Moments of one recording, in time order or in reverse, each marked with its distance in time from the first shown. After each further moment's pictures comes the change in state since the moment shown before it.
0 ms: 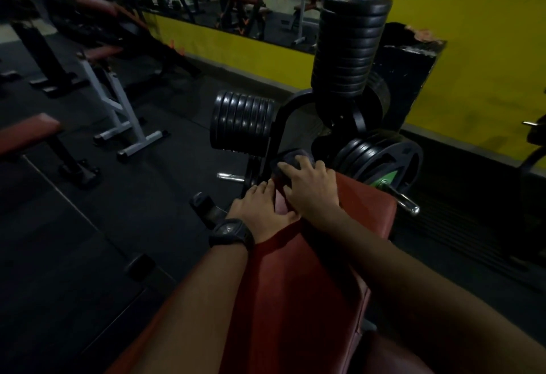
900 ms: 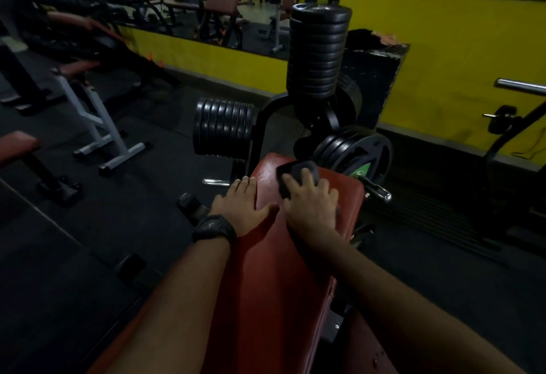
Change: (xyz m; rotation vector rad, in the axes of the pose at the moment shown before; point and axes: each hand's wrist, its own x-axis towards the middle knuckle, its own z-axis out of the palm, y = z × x) left_hand -0.025 0.007 -0.010 0.142 -0.065 0.018; right_hand -0.082 0.006 -0.023 -0.002 -0.037 0.224
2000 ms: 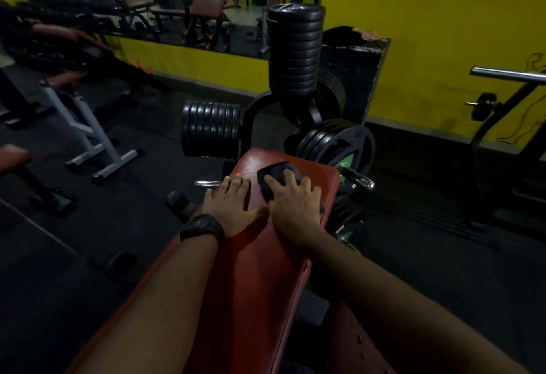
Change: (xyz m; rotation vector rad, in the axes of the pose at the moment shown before) left_hand -0.023 0.020 0.003 0.023 -0.040 0.074; right_hand -0.032 0.014 -0.009 0.037 0.001 -0.049
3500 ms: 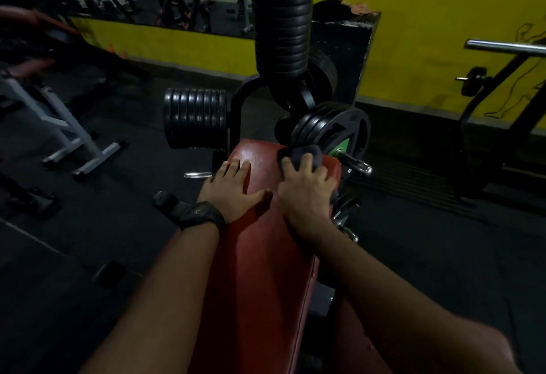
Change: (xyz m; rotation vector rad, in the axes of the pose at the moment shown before) left_hand 0.047 -0.006 0.002 -0.006 0.052 0.048; right_hand 0.023 0.010 0.015 -0.060 0.073 0.227
